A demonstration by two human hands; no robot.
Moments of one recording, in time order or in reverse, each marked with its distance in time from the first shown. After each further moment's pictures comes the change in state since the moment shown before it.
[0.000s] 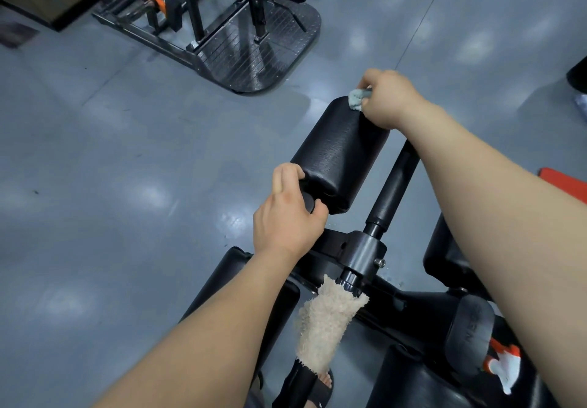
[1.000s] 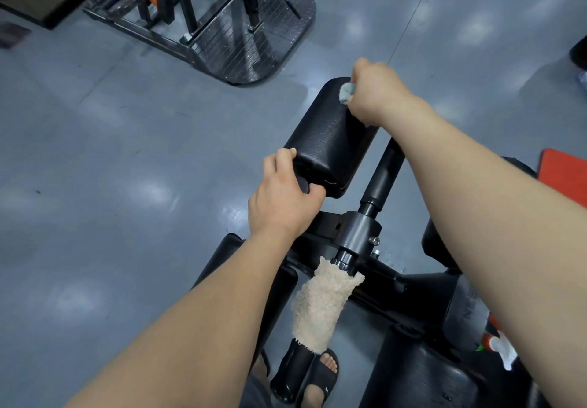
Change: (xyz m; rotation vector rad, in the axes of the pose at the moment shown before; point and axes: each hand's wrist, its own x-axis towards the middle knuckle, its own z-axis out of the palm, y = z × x) left_hand 0.005 0.000 0.004 0.019 -0.058 -0.083; right_hand -0.032 -0.019 0.008 -0.055 -0.016 0.051
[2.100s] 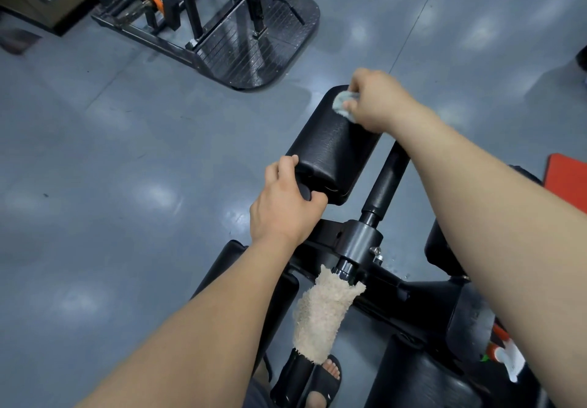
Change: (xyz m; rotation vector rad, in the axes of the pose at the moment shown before) left_hand 0.001 0.001 0.001 -0.006 0.000 -0.007; right_hand 0.010 0.010 0.001 0.040 -0.015 -0.098
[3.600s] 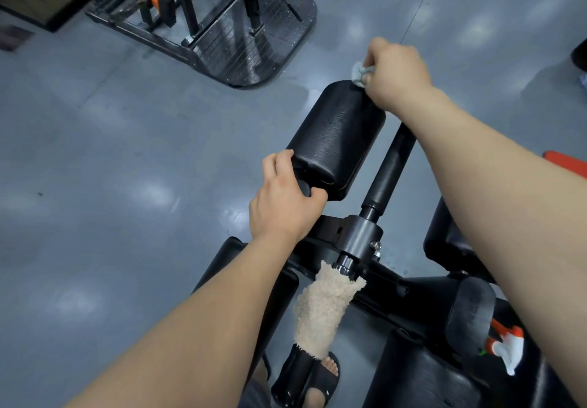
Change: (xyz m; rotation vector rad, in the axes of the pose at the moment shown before) left_hand -0.001 0.000 0.000 0.030 0.028 0.023; right_hand 0.010 0.016 -0.015 -0.075 0.195 0.081
